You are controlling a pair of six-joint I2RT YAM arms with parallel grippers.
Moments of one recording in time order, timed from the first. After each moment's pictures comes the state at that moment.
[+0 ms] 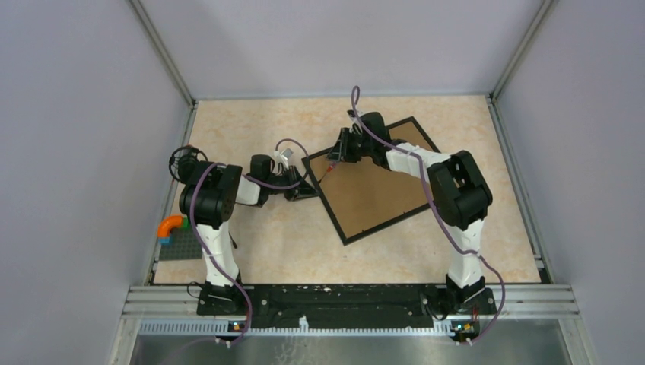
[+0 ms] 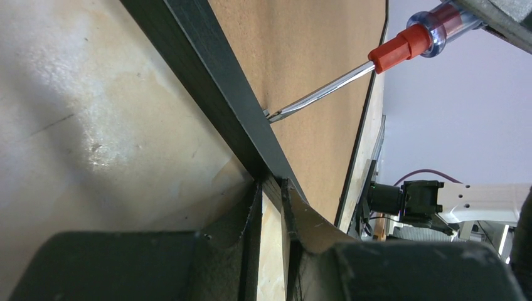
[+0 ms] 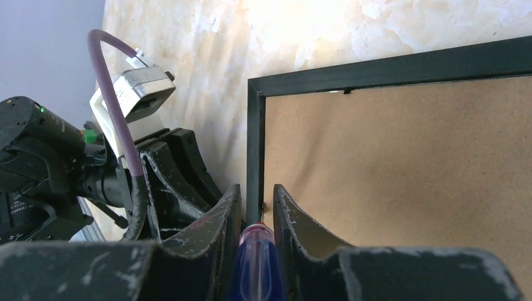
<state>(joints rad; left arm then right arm) -0.20 2.01 0.77 0.60 0.93 -0.73 0.52 2.03 1.38 0.07 -0.42 0.58</state>
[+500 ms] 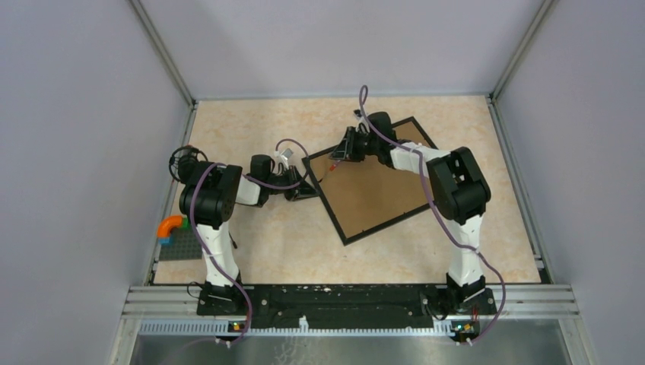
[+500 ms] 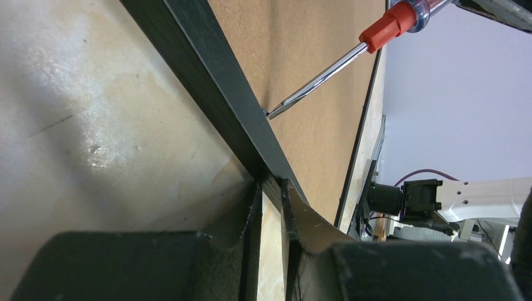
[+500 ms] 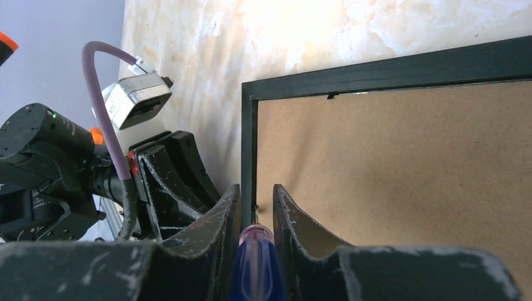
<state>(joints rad) -0.20 2.01 0.77 0.60 0.92 -0.73 0.46 2.08 1.38 0.15 -0.53 0.63</state>
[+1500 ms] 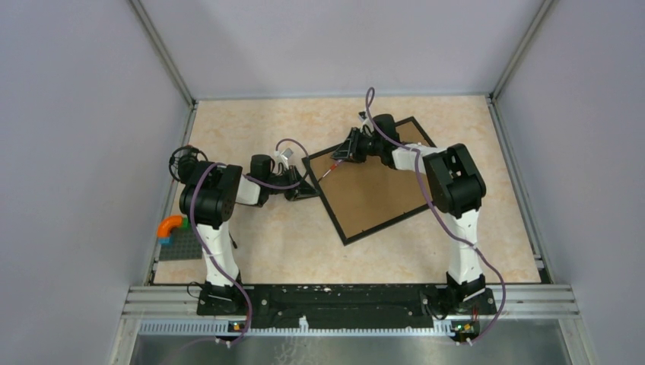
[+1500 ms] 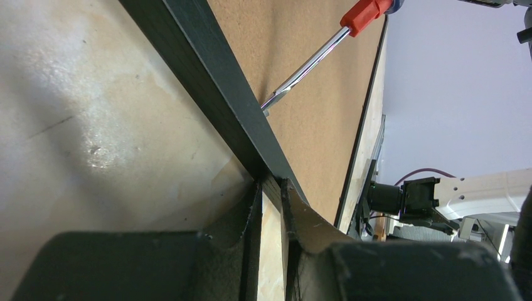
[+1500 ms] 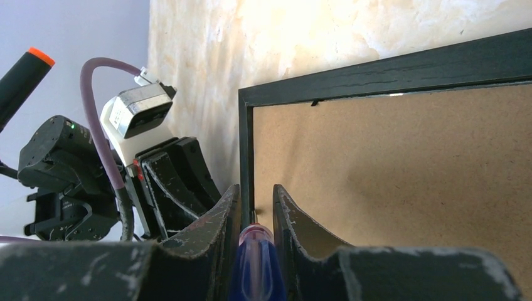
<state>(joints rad) -0.20 2.01 0.77 0.60 0.93 -0.73 0.41 2.17 1.38 0.26 -0.66 0.75</state>
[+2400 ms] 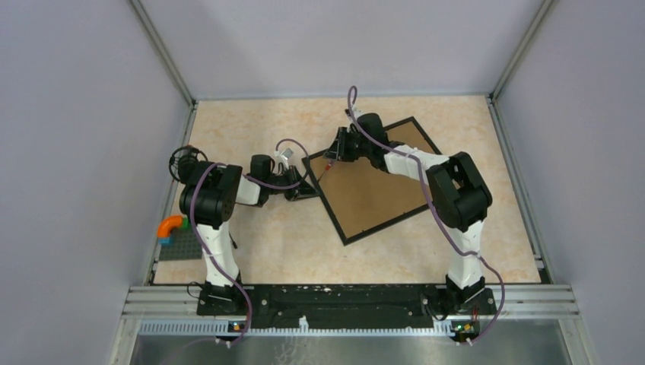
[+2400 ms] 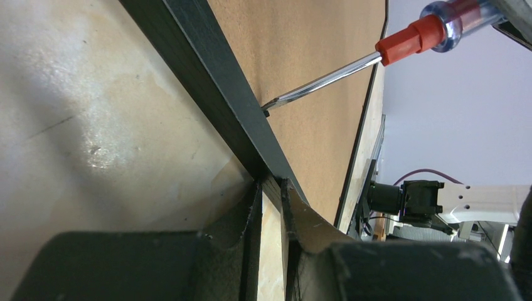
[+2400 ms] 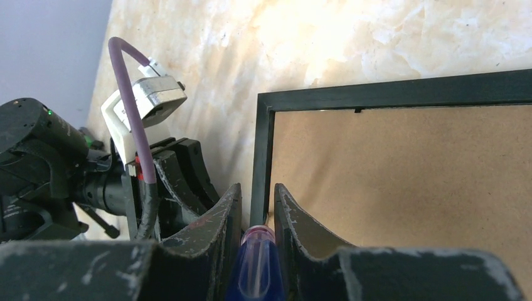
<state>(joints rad) -0.20 2.01 0.77 0.60 0.93 -0.73 0.54 2.04 1.37 0.15 -0.42 0.58</state>
